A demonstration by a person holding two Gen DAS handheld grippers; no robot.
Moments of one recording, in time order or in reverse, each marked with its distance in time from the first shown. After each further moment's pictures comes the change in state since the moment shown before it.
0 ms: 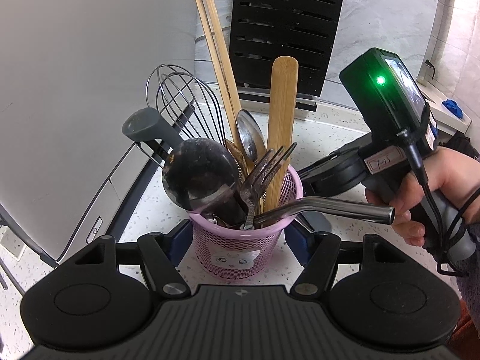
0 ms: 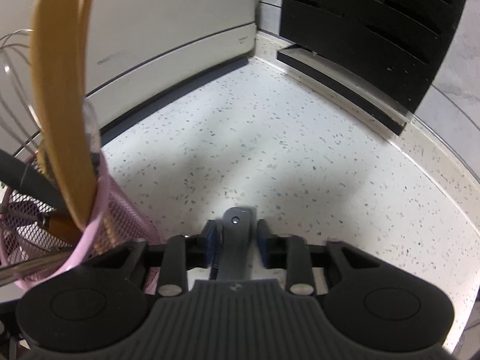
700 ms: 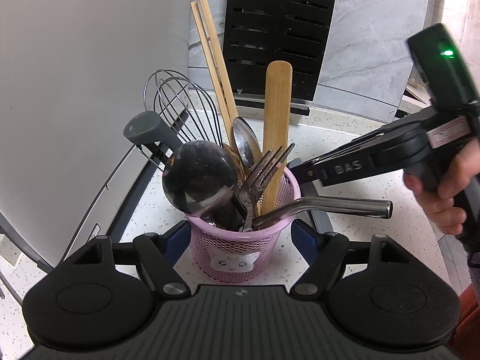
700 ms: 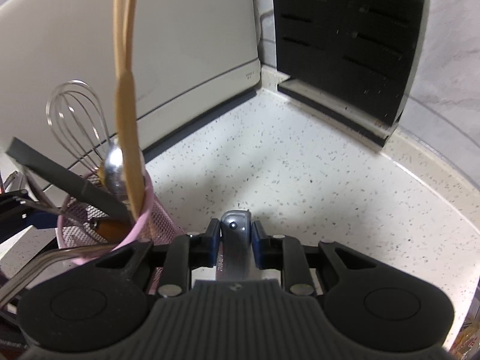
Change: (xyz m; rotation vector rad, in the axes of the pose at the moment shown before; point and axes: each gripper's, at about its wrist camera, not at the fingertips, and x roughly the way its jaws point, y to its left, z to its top) left arm -0.003 0.006 -0.003 0.022 -0.031 -0.035; right arm -0.054 -0.012 -0.011 0.047 -0.117 0.090
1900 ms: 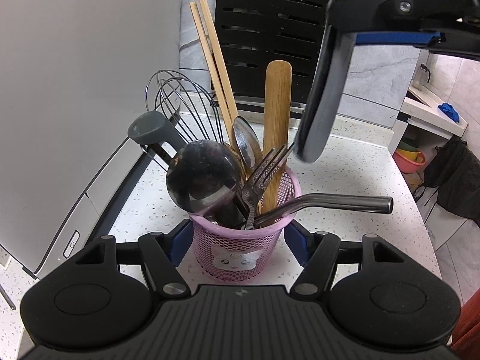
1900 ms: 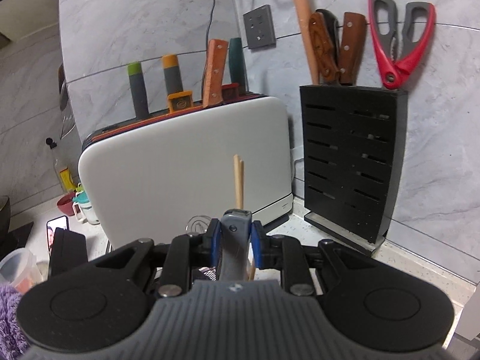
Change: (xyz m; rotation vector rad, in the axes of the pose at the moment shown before) left arm 0.003 -0.016 0.004 -0.012 0.002 0.019; right arm -0.134 0.023 0.003 -0.069 -0.435 0.126
